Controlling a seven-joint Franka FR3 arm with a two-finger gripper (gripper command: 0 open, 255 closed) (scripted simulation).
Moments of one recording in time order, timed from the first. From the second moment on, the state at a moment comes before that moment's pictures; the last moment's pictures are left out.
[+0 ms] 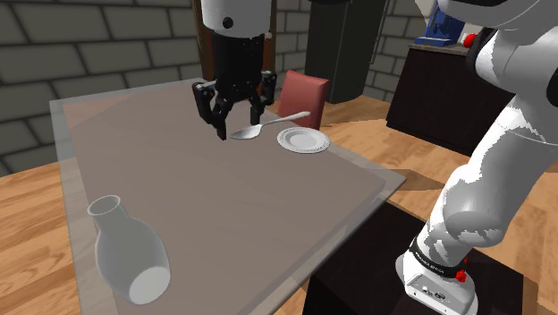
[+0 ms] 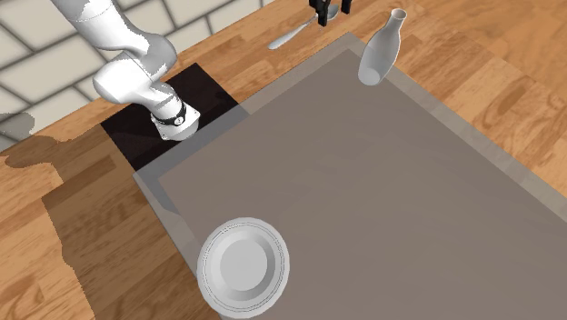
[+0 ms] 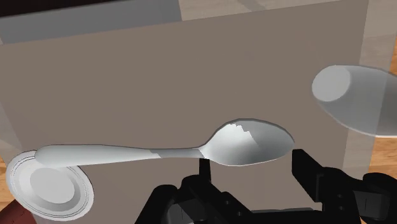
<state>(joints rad) 0.14 -0.04 0.71 -1.50 -0.12 1.54 0.94</state>
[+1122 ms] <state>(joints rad) 0.13 -0.10 0.70 -1.79 -0.08 1.77 0.94</state>
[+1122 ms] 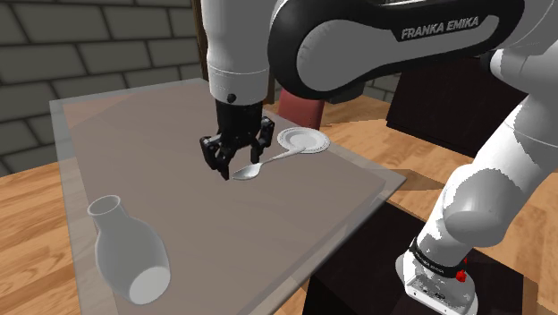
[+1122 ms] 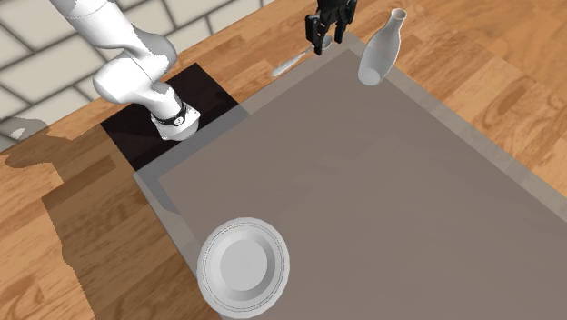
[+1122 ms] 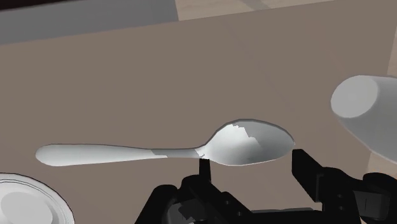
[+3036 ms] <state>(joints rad) 0.14 -0.03 0.72 -2.11 -0.16 2.15 1.03</state>
